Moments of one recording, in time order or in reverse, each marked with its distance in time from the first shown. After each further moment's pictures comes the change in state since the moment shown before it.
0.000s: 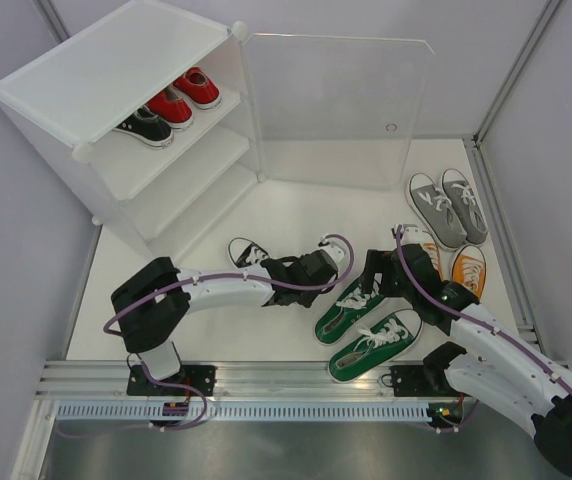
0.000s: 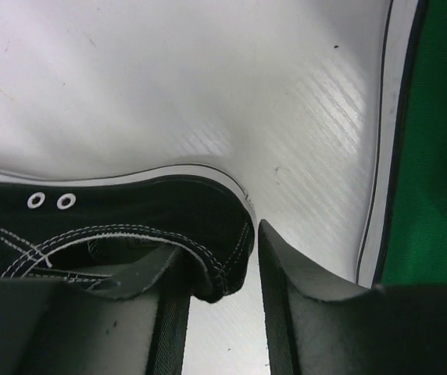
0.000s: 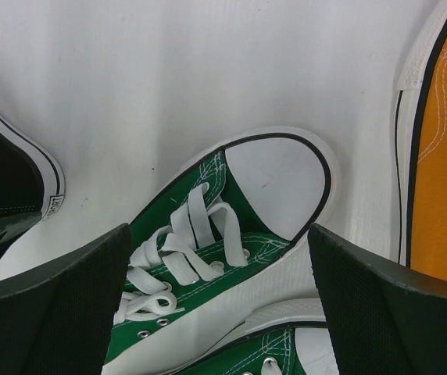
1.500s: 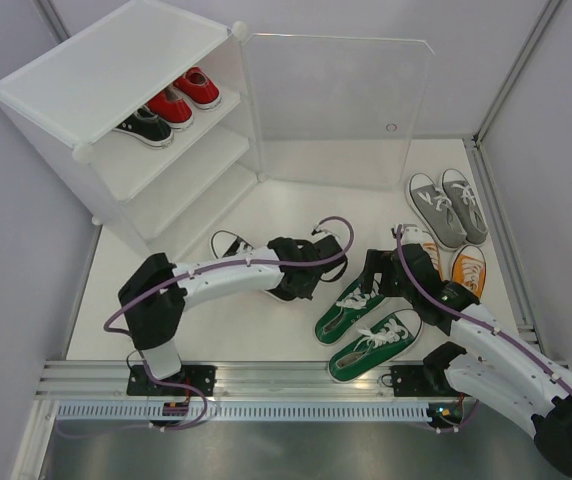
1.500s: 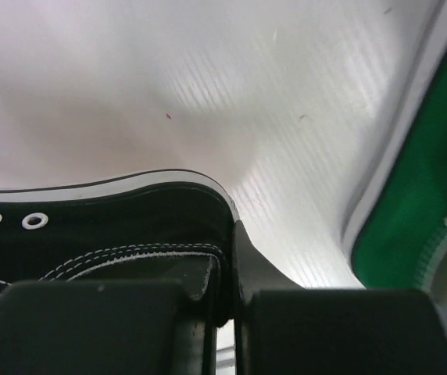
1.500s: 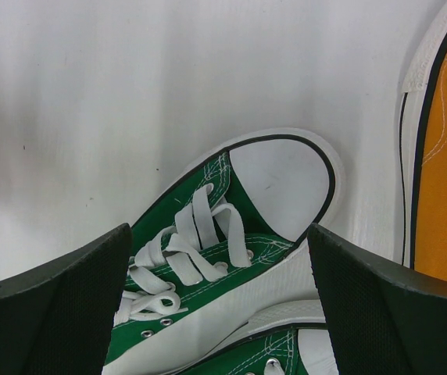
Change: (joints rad) left arm 0.007 0.048 0.229 -0.432 -0.024 -0.255; right arm 0.000 -0.002 0.000 0.006 -0.008 0.000
